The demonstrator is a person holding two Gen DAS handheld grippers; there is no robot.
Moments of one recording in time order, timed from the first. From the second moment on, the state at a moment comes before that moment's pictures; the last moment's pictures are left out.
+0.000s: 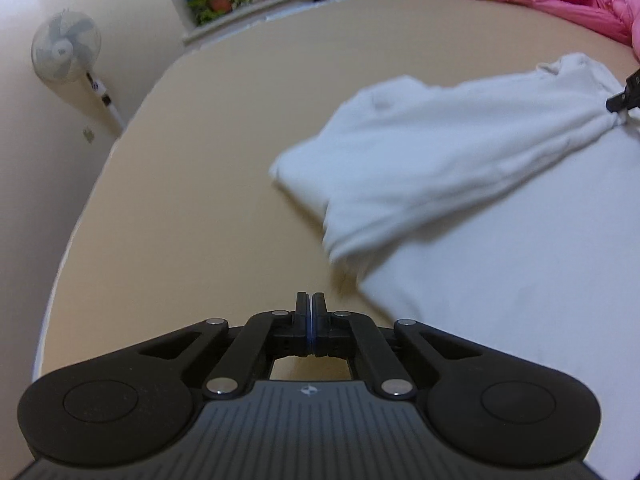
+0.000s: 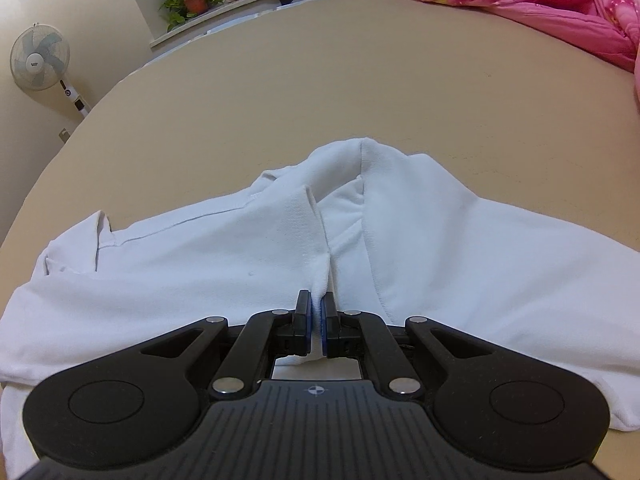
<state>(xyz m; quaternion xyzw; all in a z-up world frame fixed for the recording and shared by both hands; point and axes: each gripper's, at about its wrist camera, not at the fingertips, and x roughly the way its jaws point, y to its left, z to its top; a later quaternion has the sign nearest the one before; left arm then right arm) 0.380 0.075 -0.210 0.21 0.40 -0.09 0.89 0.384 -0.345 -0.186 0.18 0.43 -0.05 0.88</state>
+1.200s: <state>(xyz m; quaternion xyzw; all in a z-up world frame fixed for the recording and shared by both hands) 0.310 0.067 -0.116 0.04 0.39 -0.04 0.92 0.227 -0.352 -0.088 0.21 0.34 -0.09 0.91</state>
